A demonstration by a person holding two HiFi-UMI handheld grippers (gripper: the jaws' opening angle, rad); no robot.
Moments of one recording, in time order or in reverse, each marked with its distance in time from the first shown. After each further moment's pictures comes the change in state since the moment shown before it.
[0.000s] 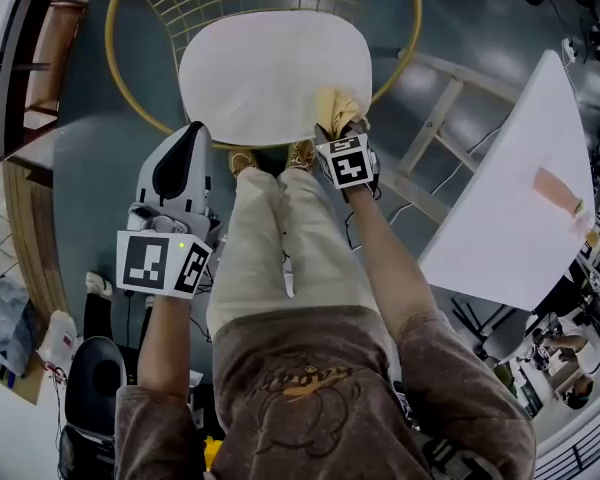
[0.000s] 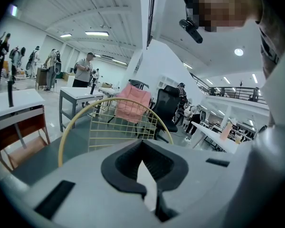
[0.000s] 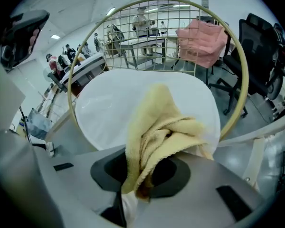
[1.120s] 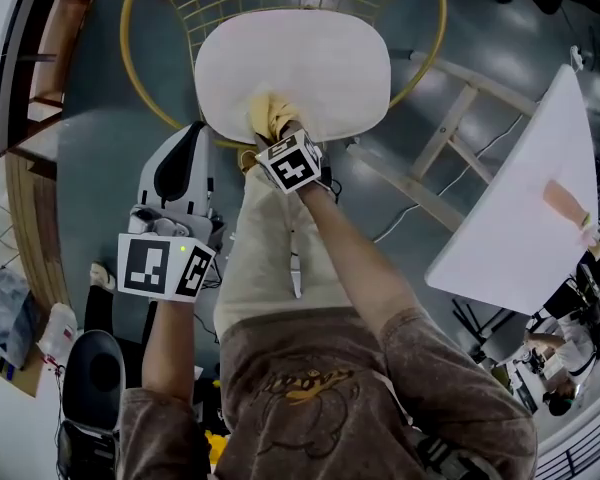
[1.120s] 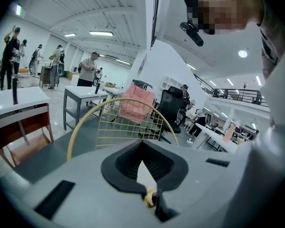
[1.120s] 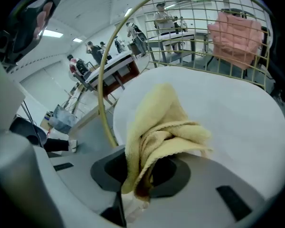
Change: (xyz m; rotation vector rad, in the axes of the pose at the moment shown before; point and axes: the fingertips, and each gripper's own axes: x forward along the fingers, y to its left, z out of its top) left arm -0.007 0.030 0.001 -0.034 -0.003 0.026; right arm 0.050 0.156 0.054 -0.123 0.023 0.273
